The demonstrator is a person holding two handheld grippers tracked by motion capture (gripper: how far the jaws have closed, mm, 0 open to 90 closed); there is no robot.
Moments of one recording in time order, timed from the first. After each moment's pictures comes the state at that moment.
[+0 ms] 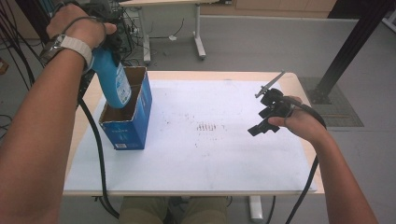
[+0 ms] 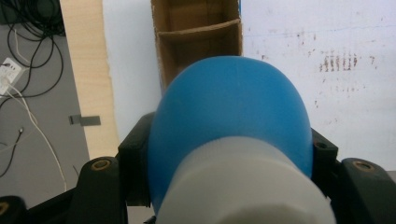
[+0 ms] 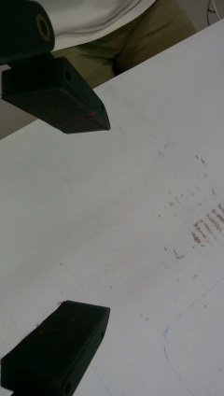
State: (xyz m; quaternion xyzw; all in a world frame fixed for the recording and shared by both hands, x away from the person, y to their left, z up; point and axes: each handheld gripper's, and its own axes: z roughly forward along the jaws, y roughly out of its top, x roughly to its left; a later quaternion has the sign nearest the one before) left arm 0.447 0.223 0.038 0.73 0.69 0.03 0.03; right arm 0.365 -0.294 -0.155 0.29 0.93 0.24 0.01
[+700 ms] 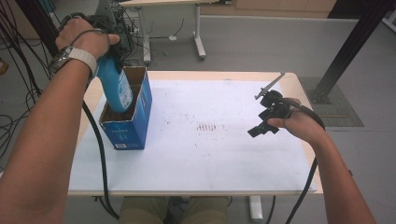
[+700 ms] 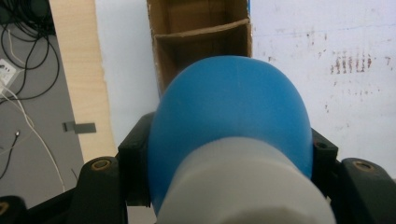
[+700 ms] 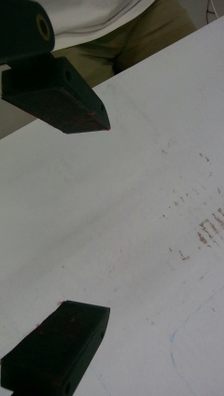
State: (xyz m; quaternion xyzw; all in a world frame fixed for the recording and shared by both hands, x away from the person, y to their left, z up) left arm 0.459 0.228 0.003 0.73 0.68 0.02 0.02; right arm 0.368 -0.295 -0.162 0.30 0.92 0.23 0.00
